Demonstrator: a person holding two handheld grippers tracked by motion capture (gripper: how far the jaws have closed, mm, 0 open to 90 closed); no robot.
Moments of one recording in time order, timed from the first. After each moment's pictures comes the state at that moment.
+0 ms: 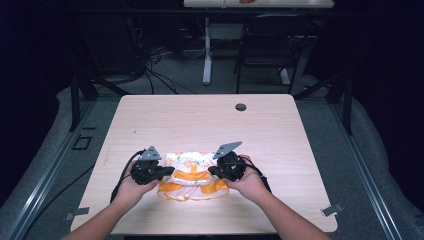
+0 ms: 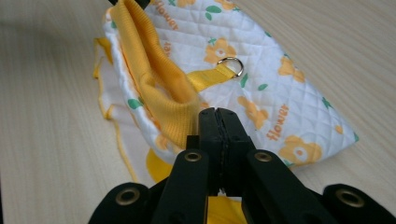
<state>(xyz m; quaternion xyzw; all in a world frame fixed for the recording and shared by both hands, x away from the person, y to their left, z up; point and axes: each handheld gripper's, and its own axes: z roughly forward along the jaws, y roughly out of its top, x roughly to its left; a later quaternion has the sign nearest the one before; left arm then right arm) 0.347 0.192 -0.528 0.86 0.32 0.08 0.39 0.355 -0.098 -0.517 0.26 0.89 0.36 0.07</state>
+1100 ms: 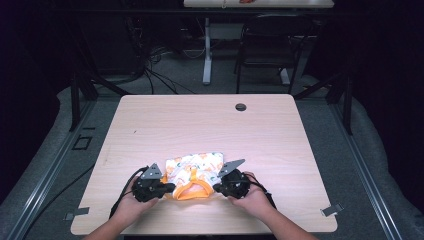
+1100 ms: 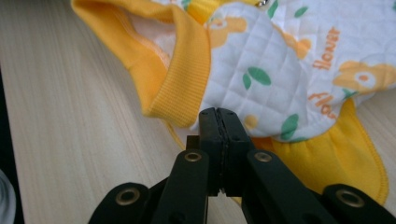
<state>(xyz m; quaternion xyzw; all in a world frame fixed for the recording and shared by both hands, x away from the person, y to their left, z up) 0.317 0.191 -0.560 0.88 0.30 0.07 0.37 0.323 -0.111 -0.550 0.26 0.90 0.34 0.05</state>
